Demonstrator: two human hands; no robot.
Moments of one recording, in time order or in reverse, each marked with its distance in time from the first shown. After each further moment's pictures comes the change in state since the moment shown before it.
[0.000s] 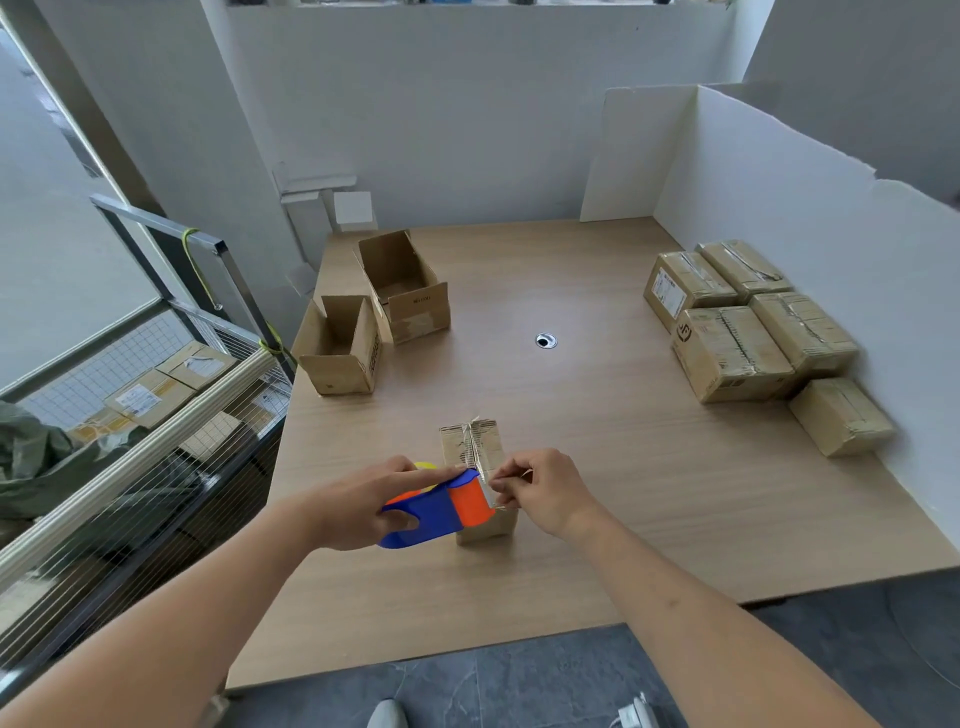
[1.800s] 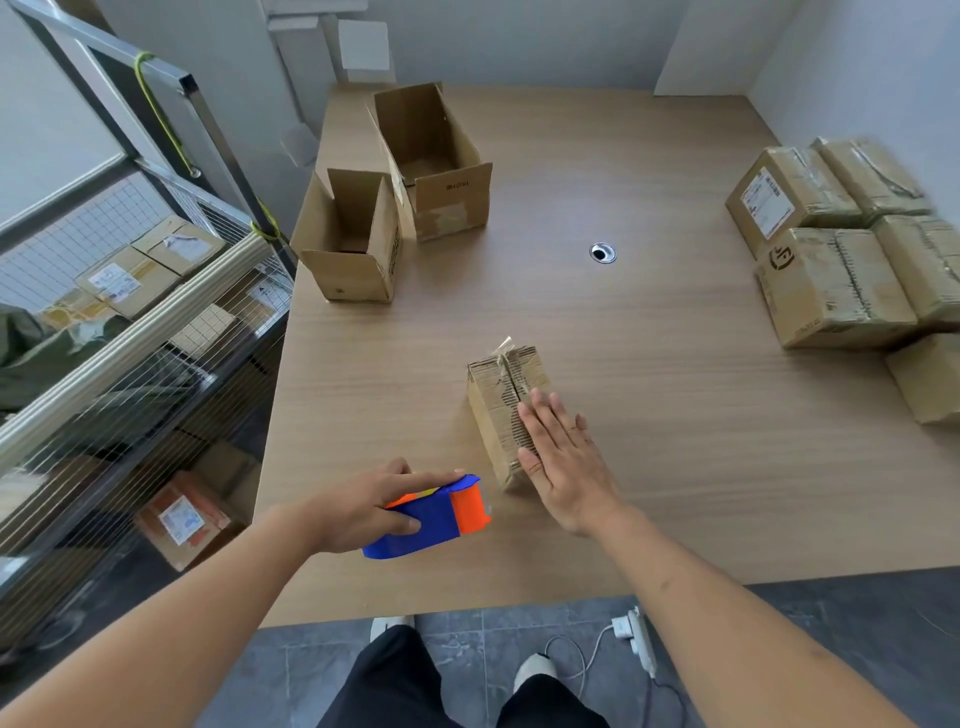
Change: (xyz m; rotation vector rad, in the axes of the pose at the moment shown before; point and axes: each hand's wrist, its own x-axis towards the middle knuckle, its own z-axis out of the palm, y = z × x) left_hand 0.026 -0.114 0.088 -0.410 -0.153 -0.114; right_hand 0.054 0.107 0.071 -0.831 -0.201 -0.186
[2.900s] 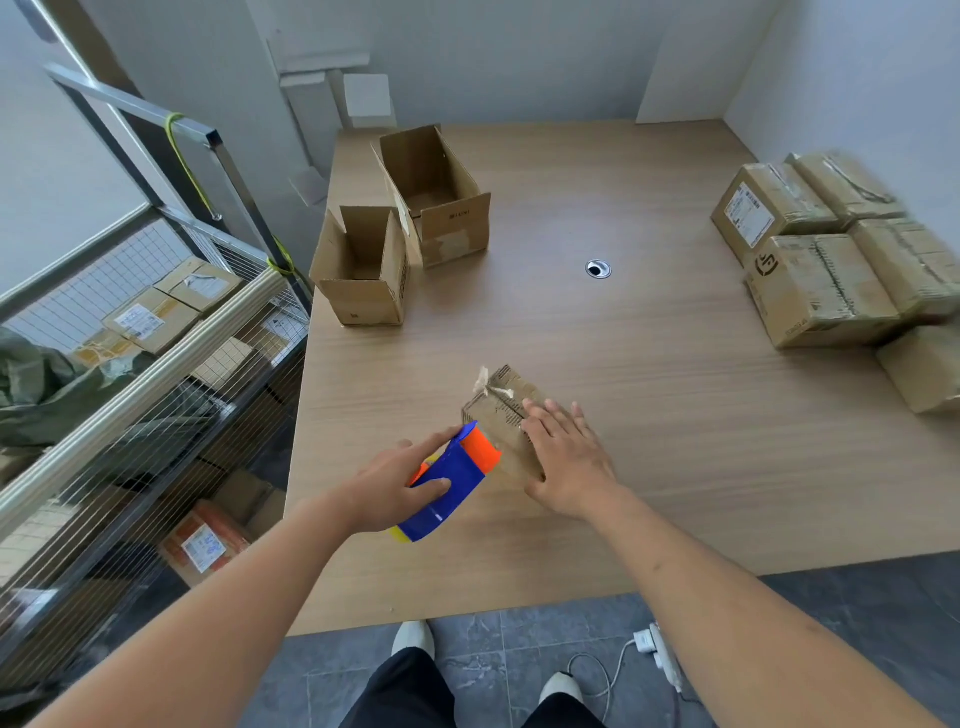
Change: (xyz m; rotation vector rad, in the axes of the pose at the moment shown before) left_hand -0.001 0.016 -0.011 0.082 0.277 -0.046; right_hand 0.004 -0.038 -0.032 -0.181 -0.073 0.042
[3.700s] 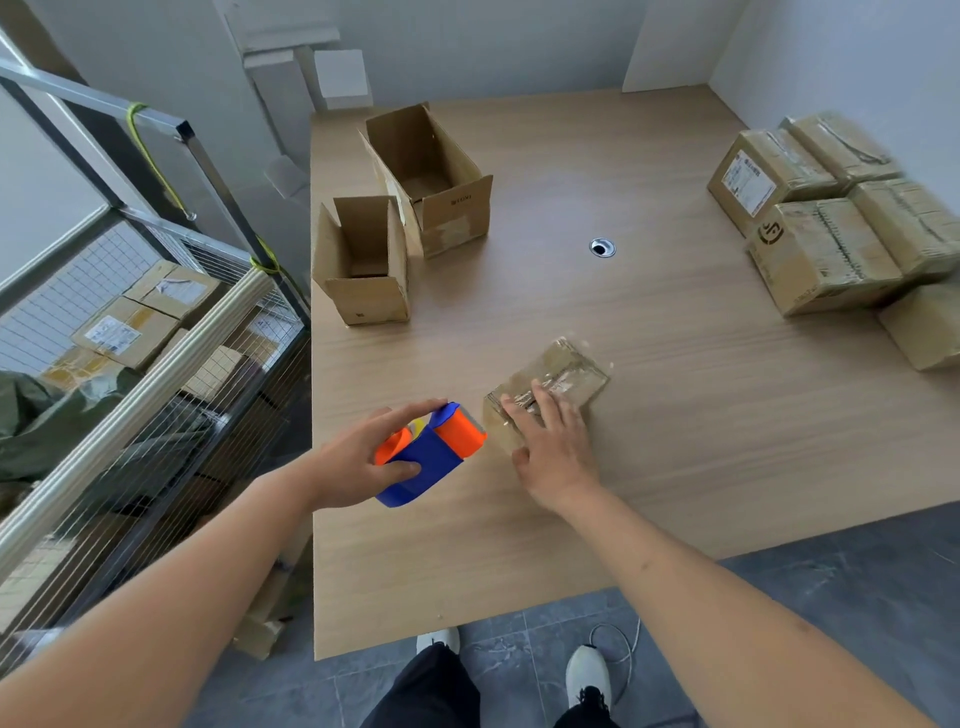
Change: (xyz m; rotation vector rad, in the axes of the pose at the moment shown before) left_hand -0.007 -0.049 -0.084 -0.096 -0.095 0.135; right_hand 0.032 -0.074 0.015 0.239 0.145 0.261
